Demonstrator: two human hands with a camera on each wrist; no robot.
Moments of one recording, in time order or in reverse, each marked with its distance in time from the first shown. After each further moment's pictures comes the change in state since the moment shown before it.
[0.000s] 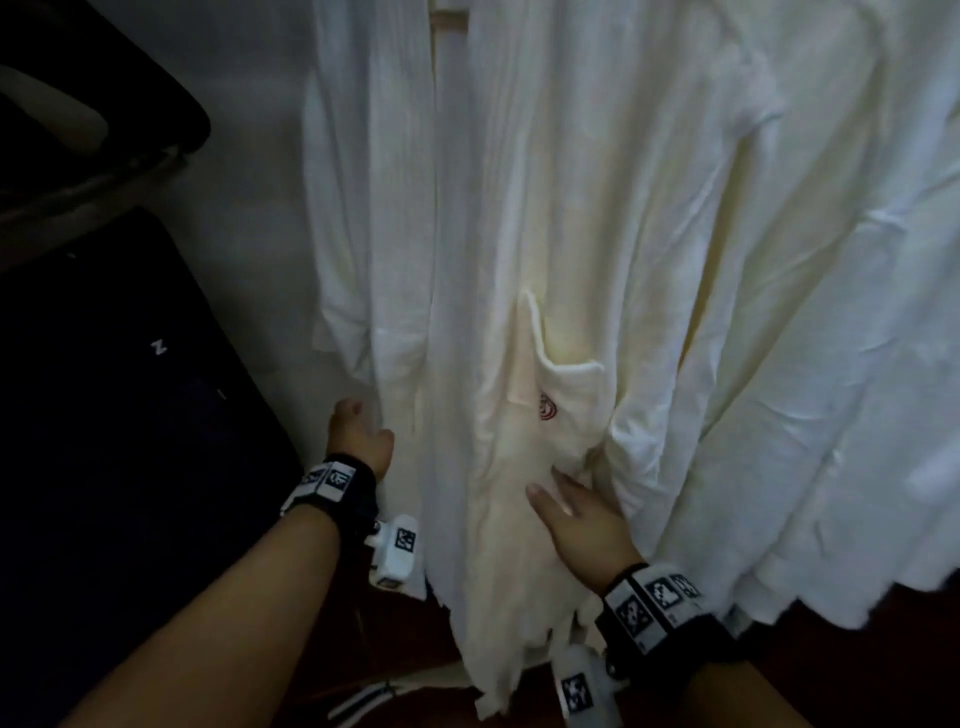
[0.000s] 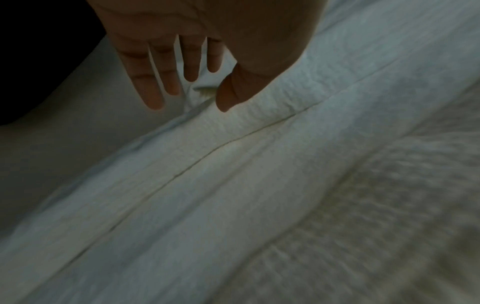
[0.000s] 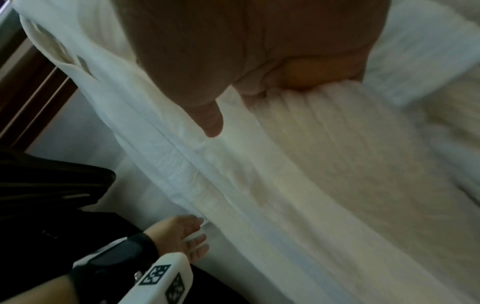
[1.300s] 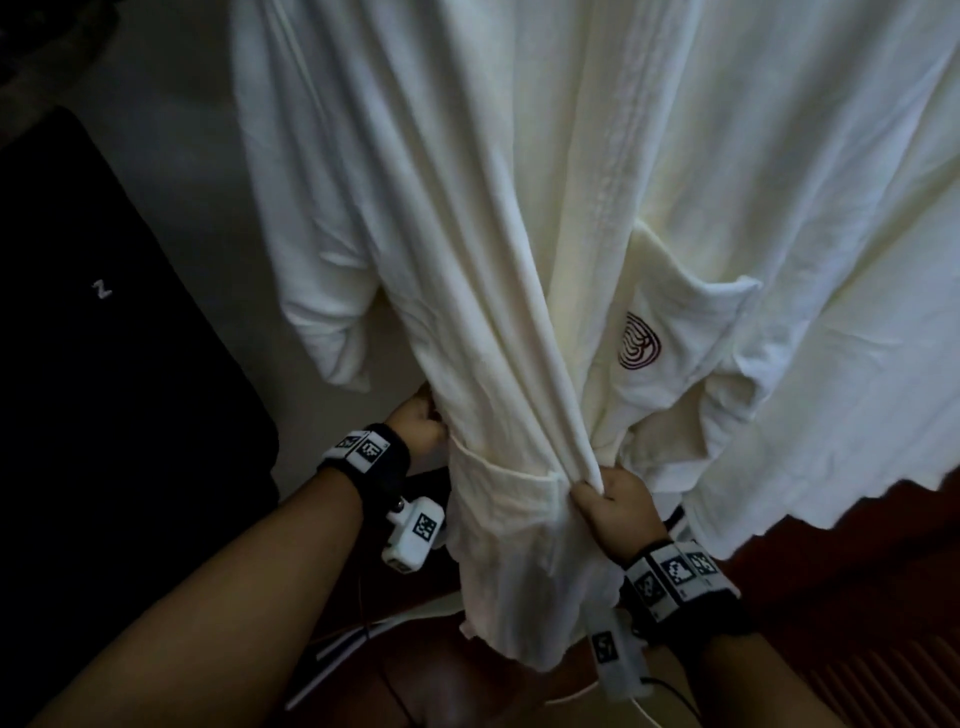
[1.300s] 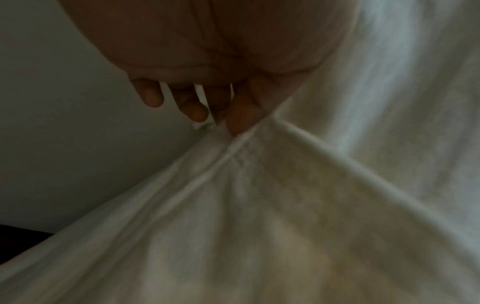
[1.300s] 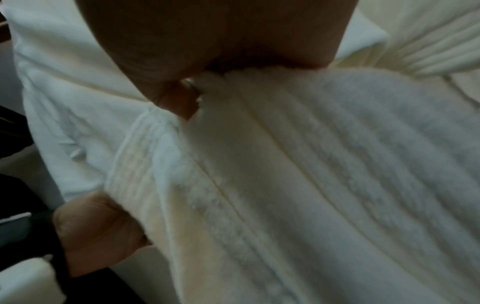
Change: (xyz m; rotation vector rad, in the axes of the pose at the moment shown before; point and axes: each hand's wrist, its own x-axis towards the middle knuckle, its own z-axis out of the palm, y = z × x) left_hand -0.027 0.000 0.014 -0.098 -0.751 0.100; right_hand -0.013 0.036 0.032 -0.090 0.189 -0.007
